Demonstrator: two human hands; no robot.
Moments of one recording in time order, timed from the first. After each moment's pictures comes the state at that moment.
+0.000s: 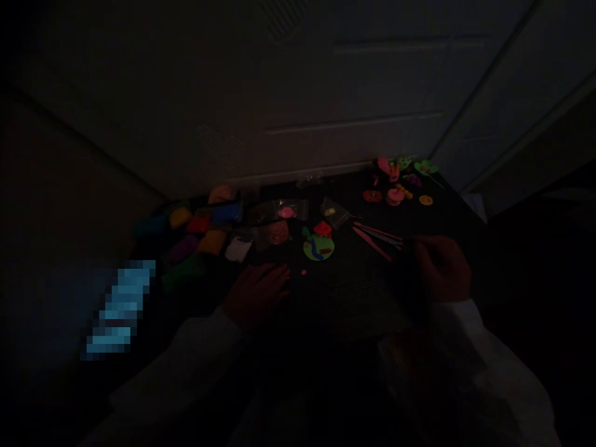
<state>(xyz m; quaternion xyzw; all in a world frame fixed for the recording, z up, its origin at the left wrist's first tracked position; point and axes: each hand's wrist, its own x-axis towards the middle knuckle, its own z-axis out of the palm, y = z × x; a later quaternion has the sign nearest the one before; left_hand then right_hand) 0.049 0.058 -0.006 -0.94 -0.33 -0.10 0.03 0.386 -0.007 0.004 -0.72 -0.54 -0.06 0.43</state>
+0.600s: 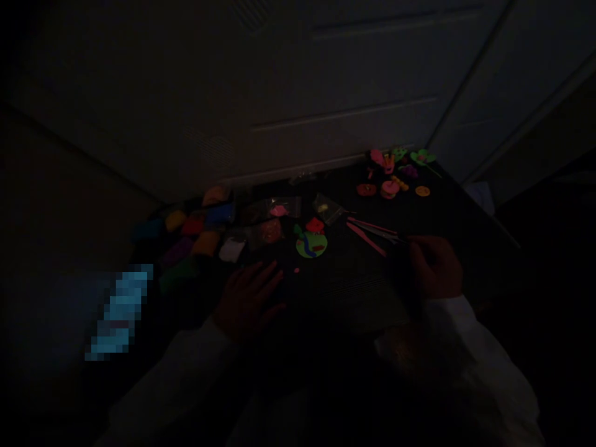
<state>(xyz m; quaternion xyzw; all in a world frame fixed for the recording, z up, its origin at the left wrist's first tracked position) 0.046 0.038 0.004 -0.93 -0.37 -0.05 0.00 0.398 -0.012 -0.021 -0.73 -0.52 -0.04 0.43</state>
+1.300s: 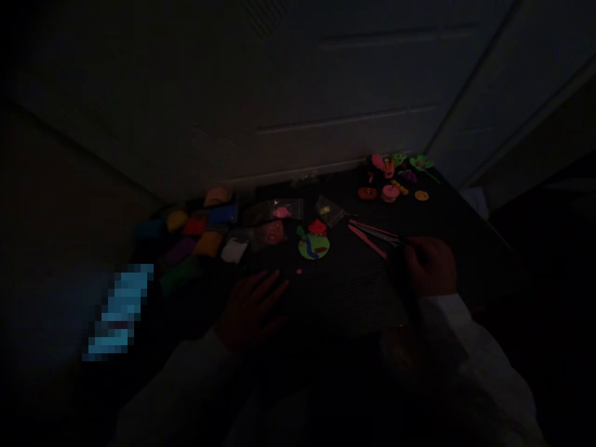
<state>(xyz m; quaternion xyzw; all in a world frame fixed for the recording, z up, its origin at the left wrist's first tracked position) 0.040 0.029 -0.006 -0.93 -0.36 -0.07 -0.02 0.394 -0.007 -0.020 -0.77 -0.54 -0.07 0.33</state>
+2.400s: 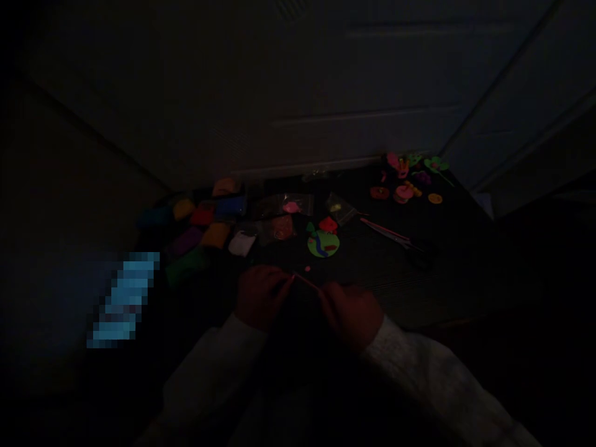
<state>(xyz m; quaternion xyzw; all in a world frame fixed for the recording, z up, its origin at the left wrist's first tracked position) 0.068 0.039 -0.013 -0.82 -0.52 -0.22 -0.09 0.251 -0.022 0.007 -0.63 -0.76 0.10 0.10</state>
